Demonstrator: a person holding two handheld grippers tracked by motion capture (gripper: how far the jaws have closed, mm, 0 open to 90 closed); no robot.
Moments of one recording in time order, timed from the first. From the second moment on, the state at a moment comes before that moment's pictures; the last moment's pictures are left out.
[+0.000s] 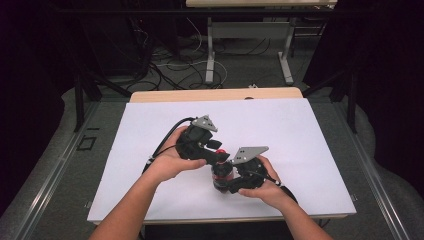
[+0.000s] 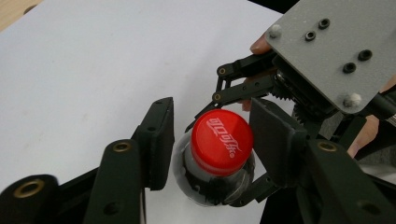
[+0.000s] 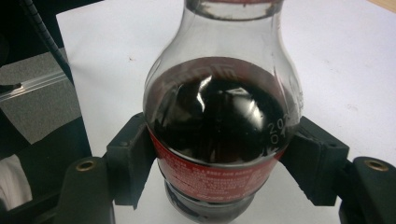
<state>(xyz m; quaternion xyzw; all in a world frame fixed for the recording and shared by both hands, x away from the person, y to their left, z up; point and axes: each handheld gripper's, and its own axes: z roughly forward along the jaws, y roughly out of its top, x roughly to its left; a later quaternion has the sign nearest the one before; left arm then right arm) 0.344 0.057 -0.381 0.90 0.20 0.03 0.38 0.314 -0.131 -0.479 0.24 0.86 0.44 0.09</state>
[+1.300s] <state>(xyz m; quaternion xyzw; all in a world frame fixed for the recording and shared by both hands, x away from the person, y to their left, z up) 0.349 0.058 -0.387 0.89 0.22 0.00 0.41 0.317 -0.135 -0.480 0.24 0.86 0.46 0.05</state>
